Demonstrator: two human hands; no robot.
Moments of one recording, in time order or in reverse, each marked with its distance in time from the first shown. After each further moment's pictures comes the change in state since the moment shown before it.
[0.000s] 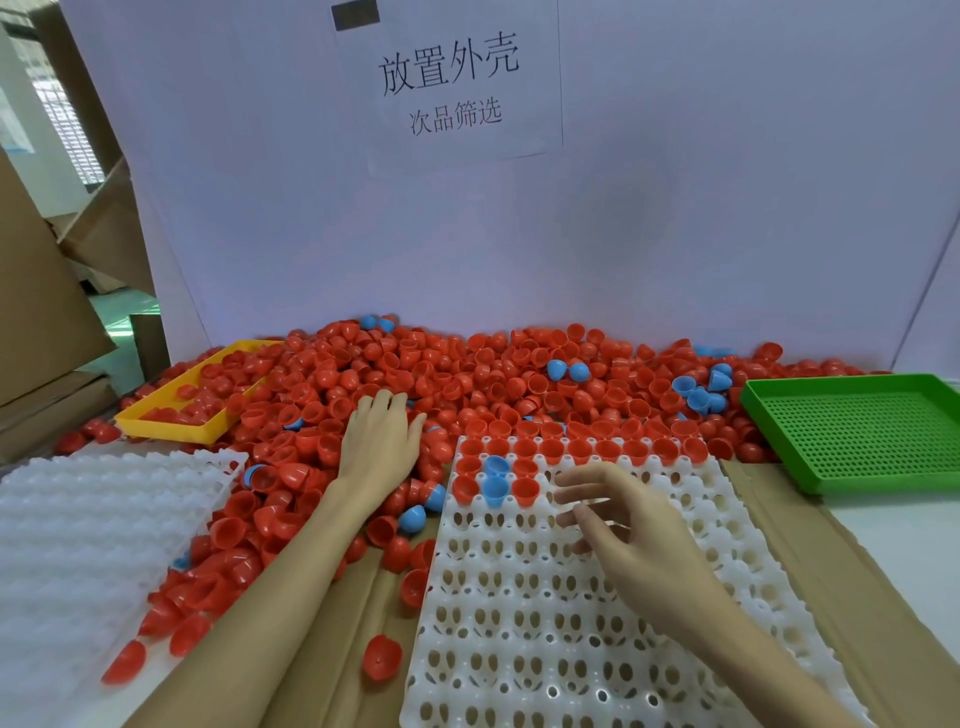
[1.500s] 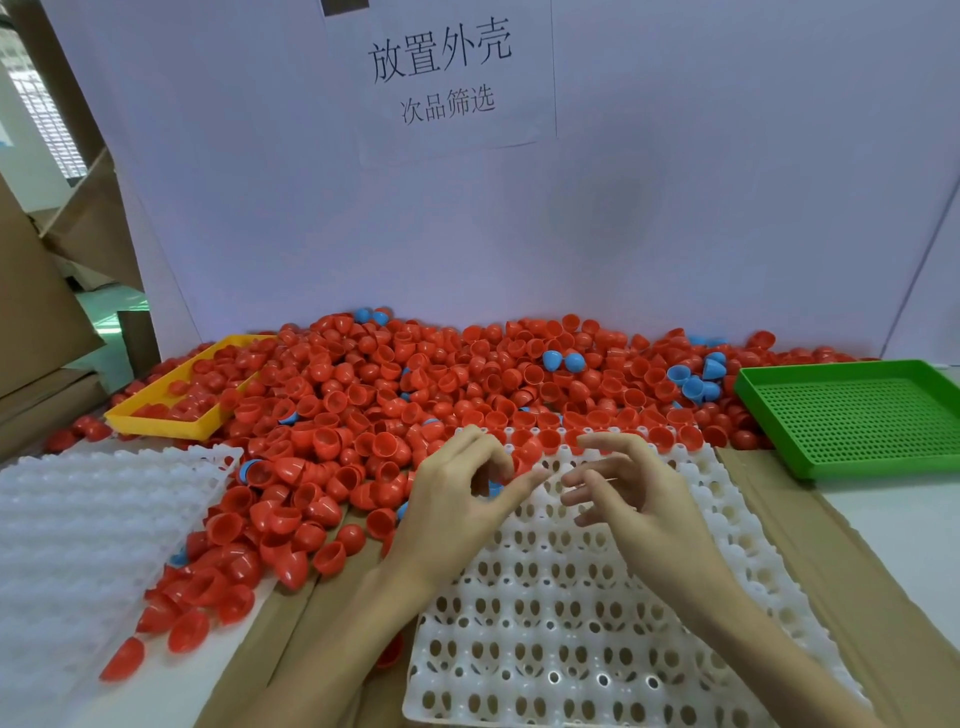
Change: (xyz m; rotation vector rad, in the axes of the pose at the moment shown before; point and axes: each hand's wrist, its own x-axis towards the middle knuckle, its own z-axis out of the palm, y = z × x) left_hand -0.091 0.085 -0.033 -0.732 0.132 0.364; right_hand 0.002 -0.008 -0.002 0.228 0.126 0.015
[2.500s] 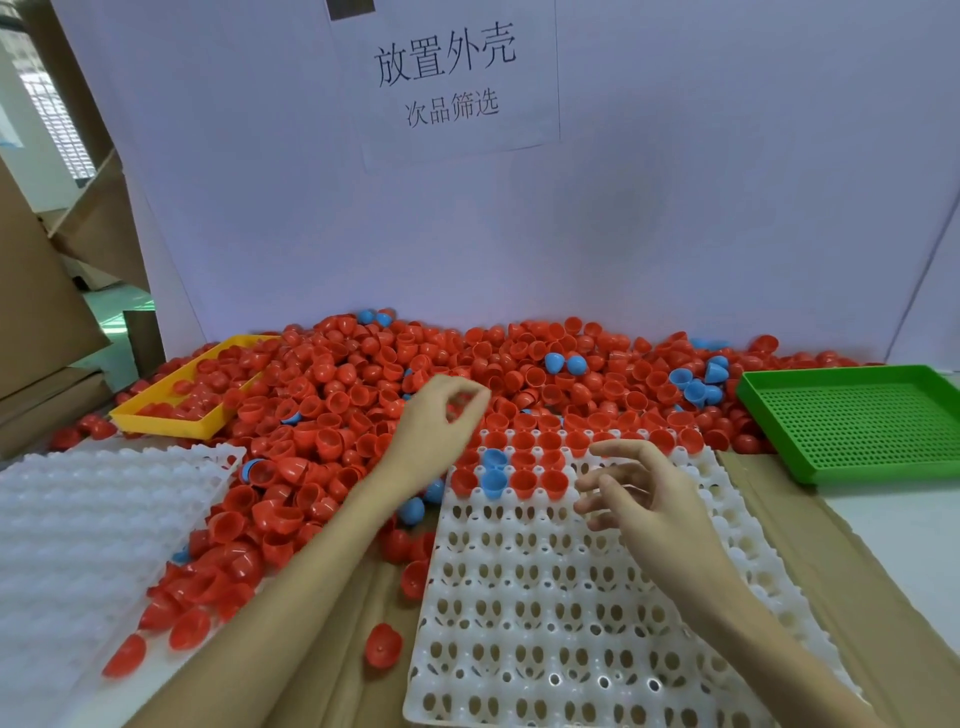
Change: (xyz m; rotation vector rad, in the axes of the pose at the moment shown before) left_hand 0.063 -0.053 -0.013 0.014 -0.109 -0.285; right_hand 0.003 0.000 -0.005 0.023 0.055 0.125
